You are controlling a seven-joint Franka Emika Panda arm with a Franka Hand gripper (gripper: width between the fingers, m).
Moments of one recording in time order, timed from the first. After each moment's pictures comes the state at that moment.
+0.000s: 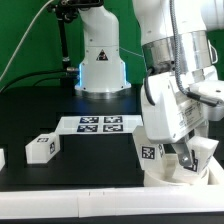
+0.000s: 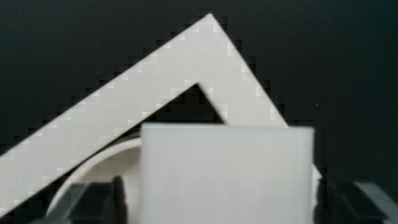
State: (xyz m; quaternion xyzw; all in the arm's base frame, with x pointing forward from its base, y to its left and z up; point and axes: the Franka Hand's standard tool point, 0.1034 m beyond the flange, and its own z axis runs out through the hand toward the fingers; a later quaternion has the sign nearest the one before) arm 0.646 0.103 0.065 -0.47 0.87 0.02 0.15
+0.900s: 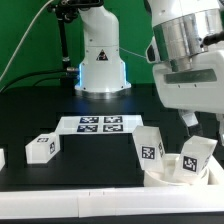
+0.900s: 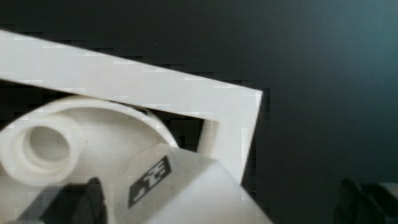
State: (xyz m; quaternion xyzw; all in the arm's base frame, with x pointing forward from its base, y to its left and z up) arm 0.649 0.121 0.091 -0.79 0.59 -0.02 0.15
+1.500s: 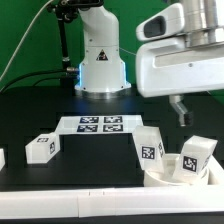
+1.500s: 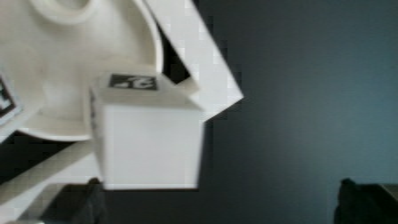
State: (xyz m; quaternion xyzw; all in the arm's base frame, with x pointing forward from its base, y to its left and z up) arm 0.650 0.121 0.115 -0.97 0.22 -0.09 0.08
